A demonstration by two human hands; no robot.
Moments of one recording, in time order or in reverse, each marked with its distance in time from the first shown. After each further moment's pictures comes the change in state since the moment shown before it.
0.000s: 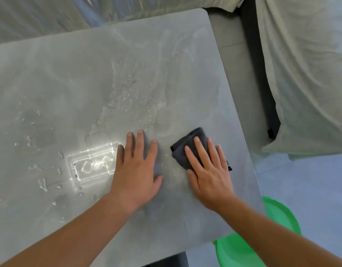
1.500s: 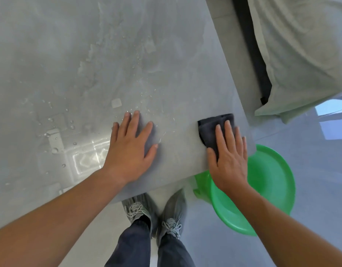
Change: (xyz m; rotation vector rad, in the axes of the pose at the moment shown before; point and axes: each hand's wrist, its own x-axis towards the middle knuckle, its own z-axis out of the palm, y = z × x) left_hand -0.100 0.015 0.078 -0.104 0.118 0.085; right_hand -0.156 0.005 0.035 0.078 0.075 0.412
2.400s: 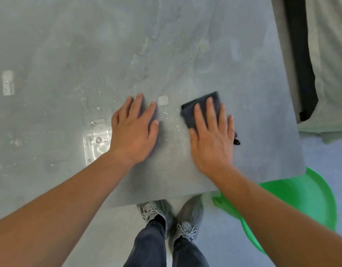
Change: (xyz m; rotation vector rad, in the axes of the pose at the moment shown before) left_hand 0.004 -0.080 -0.032 -0.034 0.132 -0.255; right_hand 0.057 -0.152 0.017 -0.046 0.003 -0.255
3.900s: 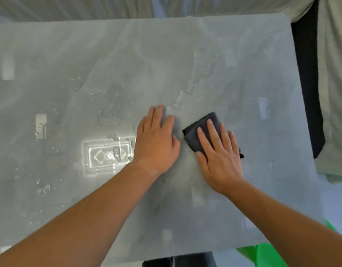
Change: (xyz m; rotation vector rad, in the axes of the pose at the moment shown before) left_hand 0.094 -0.029 -0.062 -0.188 -0.006 0.015; right_hand 0.098 -0.039 -0.013 -0.073 -0.103 -0.247
